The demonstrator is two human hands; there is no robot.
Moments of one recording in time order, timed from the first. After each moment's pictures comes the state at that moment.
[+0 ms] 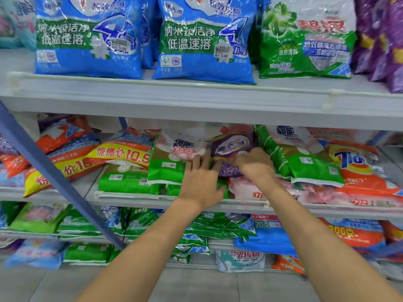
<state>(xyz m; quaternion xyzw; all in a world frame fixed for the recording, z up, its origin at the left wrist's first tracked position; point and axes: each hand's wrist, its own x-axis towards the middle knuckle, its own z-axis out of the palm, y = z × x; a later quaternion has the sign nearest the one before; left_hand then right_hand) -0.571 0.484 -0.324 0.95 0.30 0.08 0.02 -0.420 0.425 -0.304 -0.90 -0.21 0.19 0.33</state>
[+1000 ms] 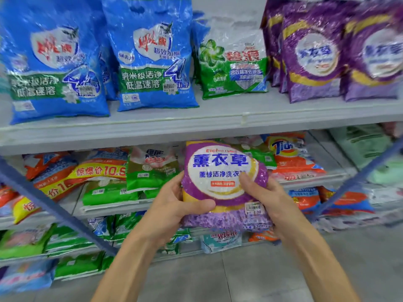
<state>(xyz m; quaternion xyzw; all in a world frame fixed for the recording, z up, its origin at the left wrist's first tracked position) -0.654 0.380 -0.189 0.55 0.18 0.15 0.80 -0.519 0.222 -0.170 -0.59 -0.21 0.38 0.68</state>
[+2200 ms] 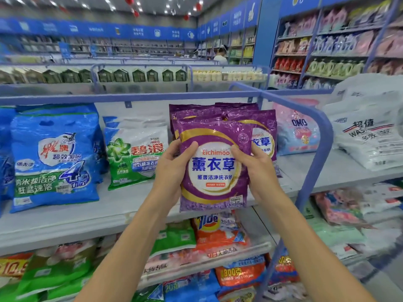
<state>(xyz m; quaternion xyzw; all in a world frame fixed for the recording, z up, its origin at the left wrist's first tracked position) -0.349 0.273 -0.002 0.52 0.16 0.32 0.77 -0.240 0.130 -0.008 -0.57 -0.23 0.16 0.78</state>
